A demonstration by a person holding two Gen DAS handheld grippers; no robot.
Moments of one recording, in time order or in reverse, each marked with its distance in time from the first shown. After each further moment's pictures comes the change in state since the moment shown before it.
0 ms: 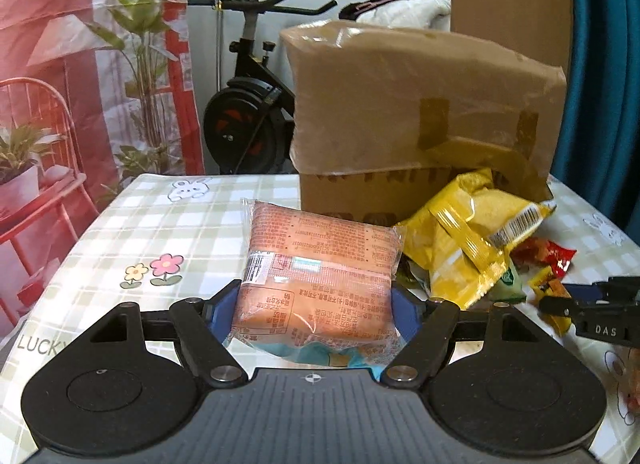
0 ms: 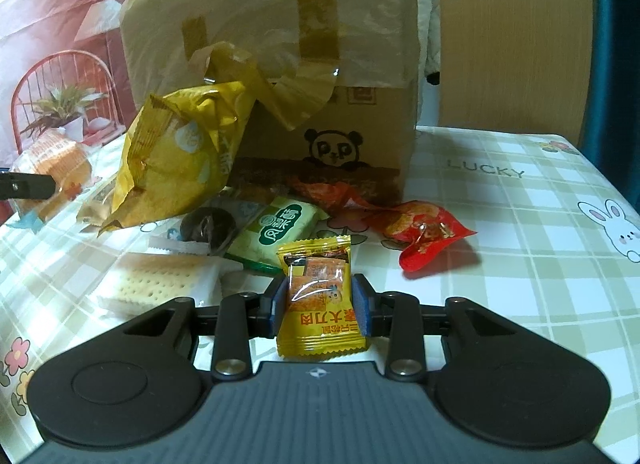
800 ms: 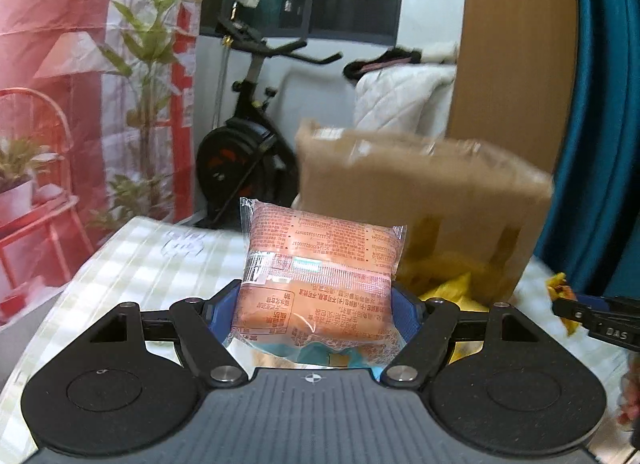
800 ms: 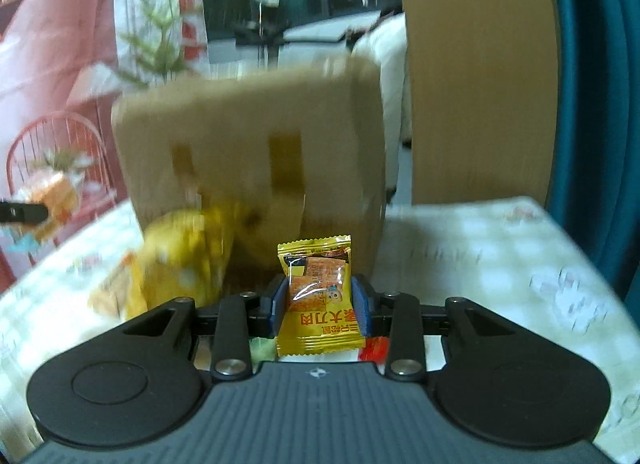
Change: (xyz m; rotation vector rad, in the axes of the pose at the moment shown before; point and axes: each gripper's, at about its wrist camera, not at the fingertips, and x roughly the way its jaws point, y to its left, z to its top) left arm -0.024 0.010 0.063 -0.113 -0.138 -0.075; right arm -0.059 -0.011 0.066 0.027 -0.200 -0.040
